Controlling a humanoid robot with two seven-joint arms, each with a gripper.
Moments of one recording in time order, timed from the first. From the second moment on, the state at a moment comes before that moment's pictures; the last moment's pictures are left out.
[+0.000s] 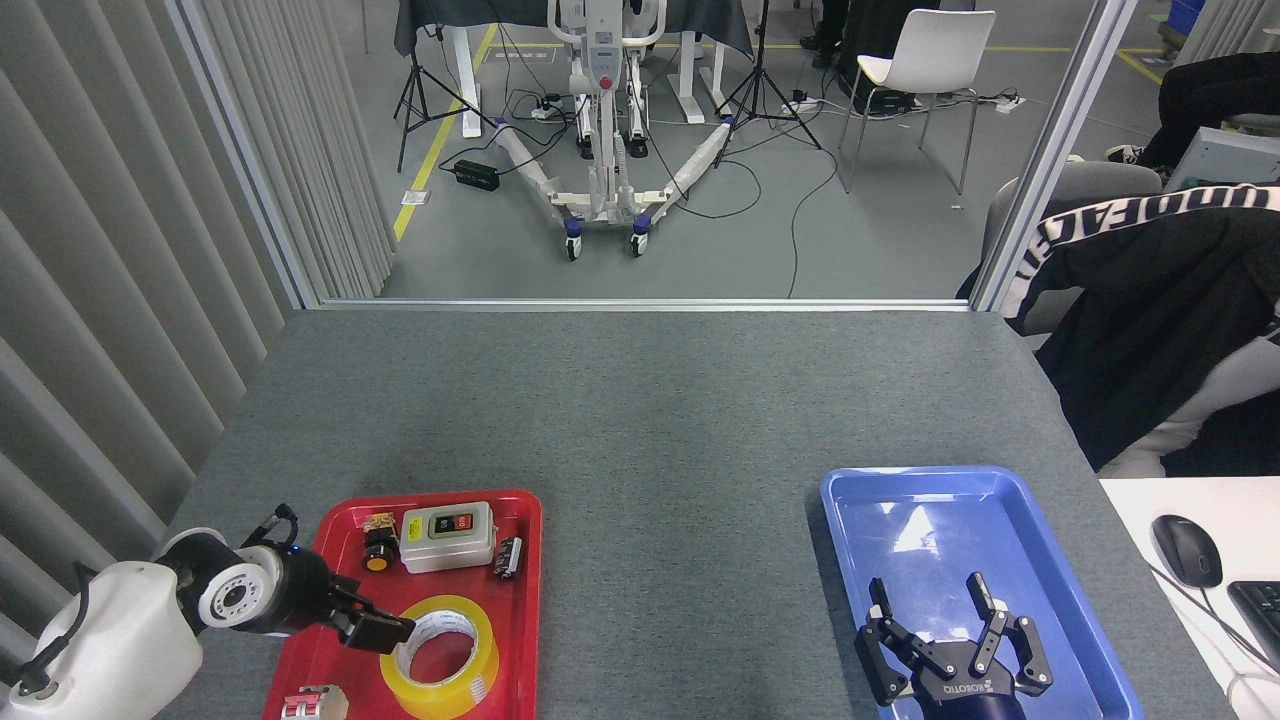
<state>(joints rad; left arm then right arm) -0.50 0.60 -0.55 -1.23 -0.70 -0.43 -1.01 0.17 -0.10 0.04 -1.62 1.40 0.00 -0.16</state>
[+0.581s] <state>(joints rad) -0.51 0.53 -0.55 -1.21 -0.76 -0.38 -1.14 0.17 -0.10 0.04 -1.62 1.41 0.00 -0.16</state>
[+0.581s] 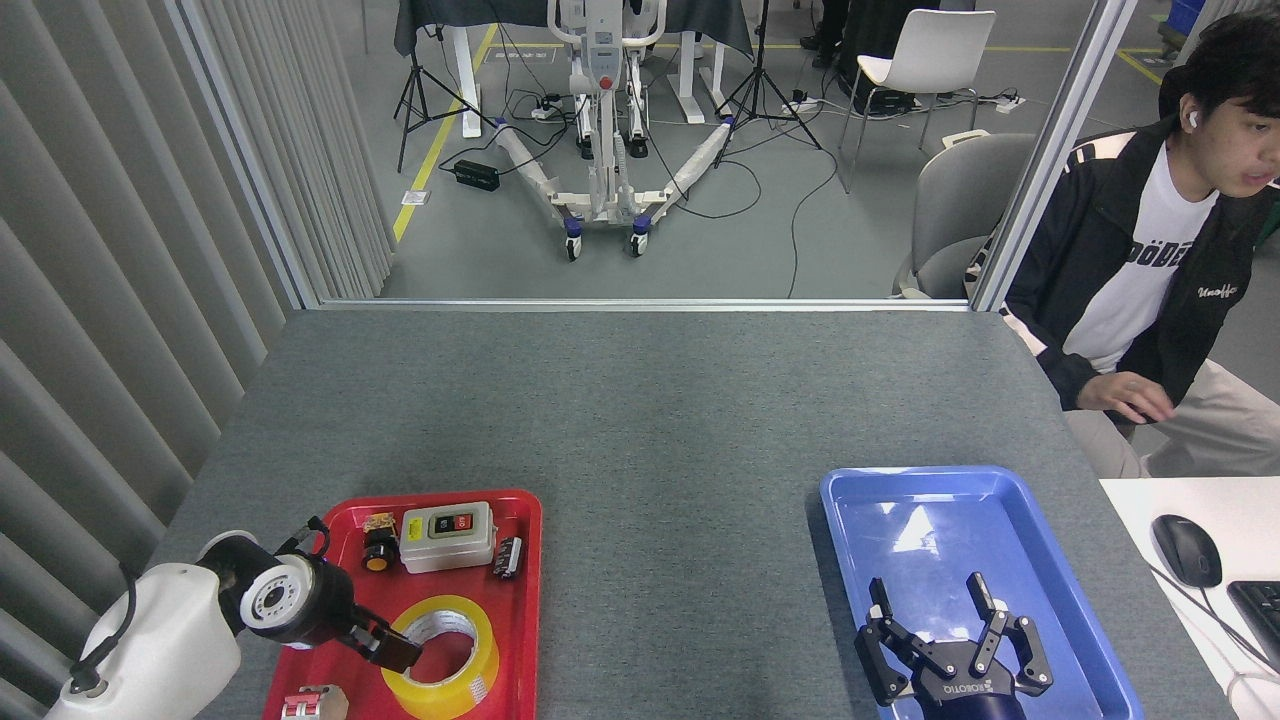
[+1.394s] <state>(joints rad) -0.53 0.44 -0.55 -1.12 -0.81 -0.38 -1.20 0.17 -0.10 0.04 -1.62 1.41 0.00 -0.16</state>
